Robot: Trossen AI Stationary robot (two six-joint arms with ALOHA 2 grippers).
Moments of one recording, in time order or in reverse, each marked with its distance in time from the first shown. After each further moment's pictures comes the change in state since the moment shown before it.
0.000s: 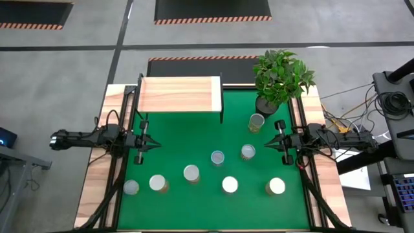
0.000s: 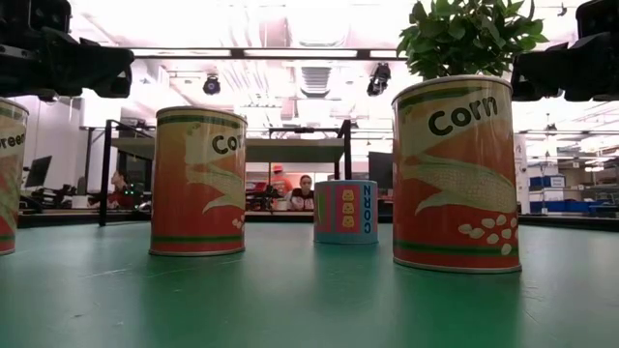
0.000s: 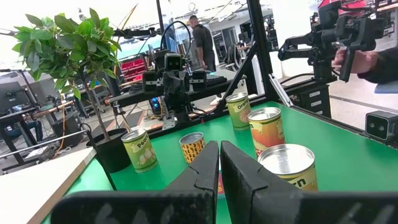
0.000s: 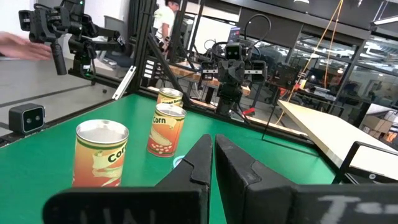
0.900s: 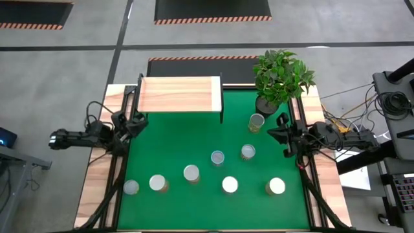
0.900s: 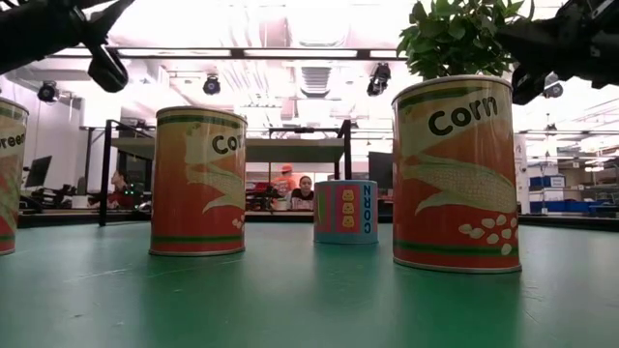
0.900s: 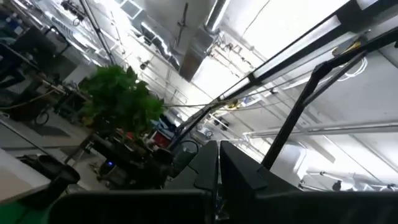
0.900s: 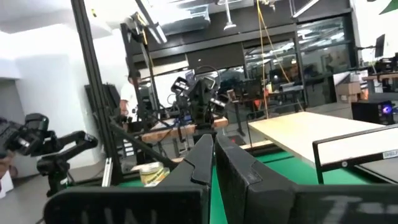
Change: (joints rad) left arm -0.006 0.030 0.002 0.503 -0.286 -0.883; right arm 0.000 0.064 0.000 0.271 0.235 0.438
